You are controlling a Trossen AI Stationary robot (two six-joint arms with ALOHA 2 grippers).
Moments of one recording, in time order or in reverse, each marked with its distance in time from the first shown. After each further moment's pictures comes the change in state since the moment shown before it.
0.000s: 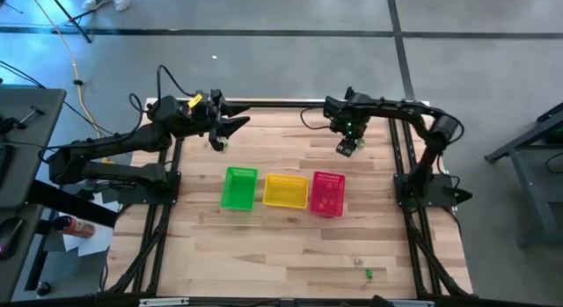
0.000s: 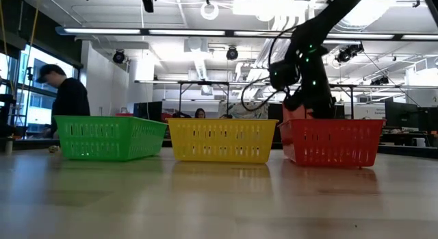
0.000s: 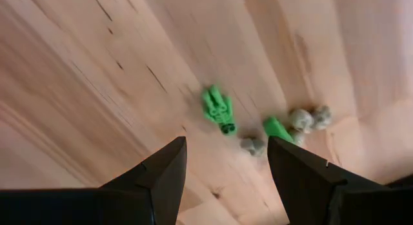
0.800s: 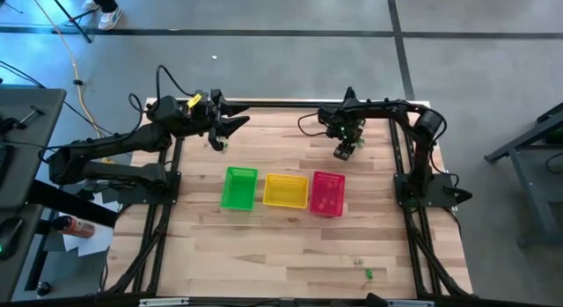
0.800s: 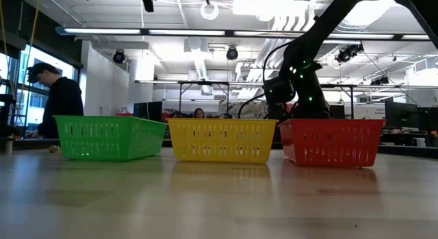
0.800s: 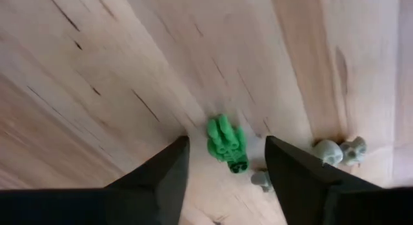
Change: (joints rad) left arm 0.001 0.000 0.000 0.006 0.000 0.001; right arm 0.001 0.129 0.002 0.049 0.022 -0.007
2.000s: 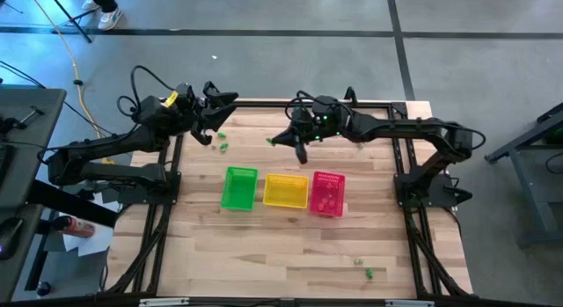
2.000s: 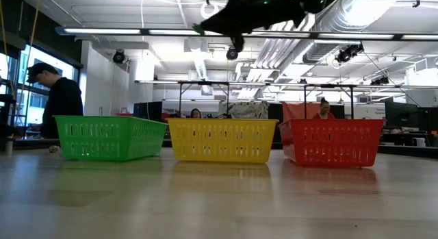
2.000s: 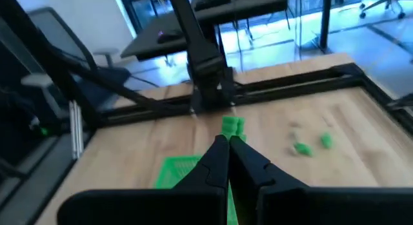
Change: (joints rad) left arm 0.003 -0.018 0.001 0.235 0.001 -0.104; right arm 0.363 -0.300 0.016 1.207 -0.520 0.235
